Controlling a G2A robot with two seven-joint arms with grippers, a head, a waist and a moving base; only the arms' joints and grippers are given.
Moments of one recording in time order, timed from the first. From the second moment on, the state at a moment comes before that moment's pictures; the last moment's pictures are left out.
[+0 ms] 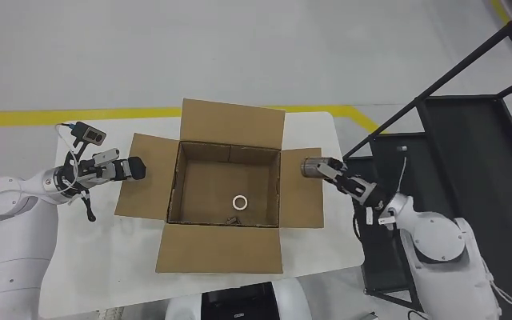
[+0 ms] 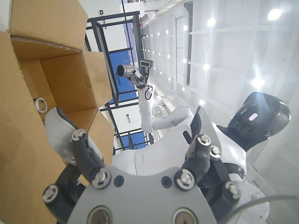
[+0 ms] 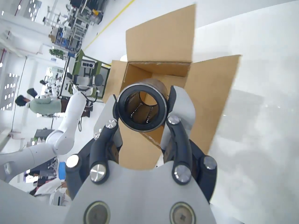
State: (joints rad) left arm 1.07 -1.00 -1.52 -1.19 -0.71 -0.26 -1.54; right arm -1.83 -1.15 1.86 -2.13 -0.09 -0.10 0.77
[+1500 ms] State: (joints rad) left arm 1.07 -1.00 -1.52 -1.19 -0.71 -0.26 -1.54; right arm -1.50 -1.15 1.56 -1.55 -0.52 0.45 0.65
